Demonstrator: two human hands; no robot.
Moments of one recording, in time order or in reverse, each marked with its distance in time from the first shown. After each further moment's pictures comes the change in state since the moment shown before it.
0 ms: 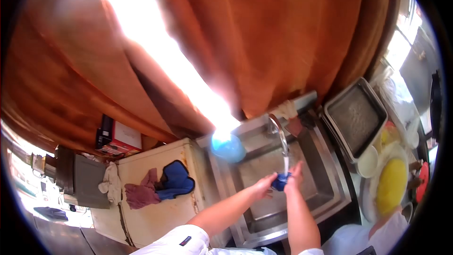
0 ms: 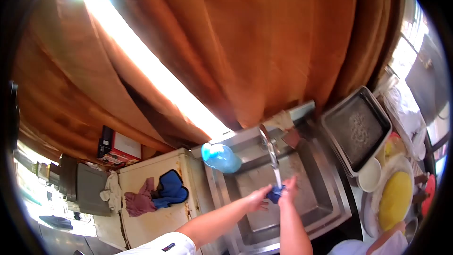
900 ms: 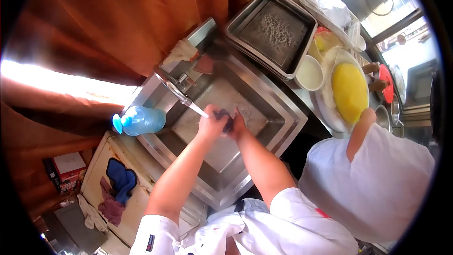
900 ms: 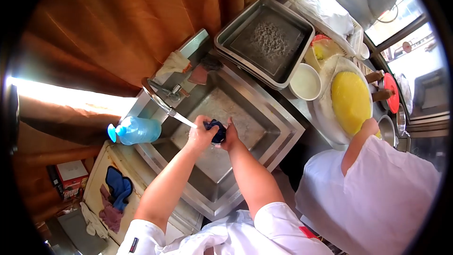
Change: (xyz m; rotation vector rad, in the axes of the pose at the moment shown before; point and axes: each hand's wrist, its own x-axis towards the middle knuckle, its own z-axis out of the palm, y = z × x) left_hand -0.038 0.052 0.092 0.860 0.217 0.637; right_hand 0.028 -0.002 -0.062 0.251 -0.265 0.699
